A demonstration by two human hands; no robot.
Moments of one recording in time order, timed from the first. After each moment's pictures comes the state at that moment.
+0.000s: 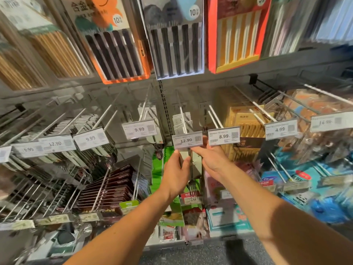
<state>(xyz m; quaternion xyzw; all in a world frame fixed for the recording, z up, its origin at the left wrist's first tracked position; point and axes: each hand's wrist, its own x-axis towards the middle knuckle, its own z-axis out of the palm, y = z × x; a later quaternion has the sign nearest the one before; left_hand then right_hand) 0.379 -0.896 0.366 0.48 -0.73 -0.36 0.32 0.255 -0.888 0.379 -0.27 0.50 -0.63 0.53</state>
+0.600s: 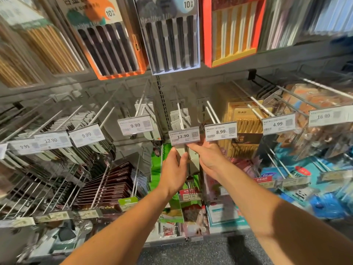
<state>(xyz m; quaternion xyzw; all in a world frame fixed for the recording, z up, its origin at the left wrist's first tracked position) 0.378 -0.899 0.353 0.49 -0.72 -0.35 0.34 0.254 -0.888 0.366 -0.27 0.51 -0.61 0.54</state>
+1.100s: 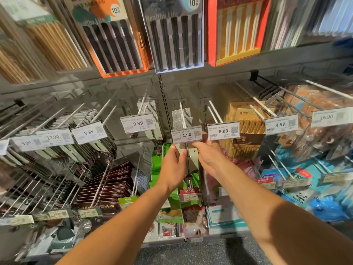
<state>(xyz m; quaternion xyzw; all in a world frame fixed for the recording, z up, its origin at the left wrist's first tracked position) 0.380 -0.902 0.360 0.48 -0.72 -0.36 0.35 0.259 -0.896 0.370 -0.25 0.52 -0.63 0.51</state>
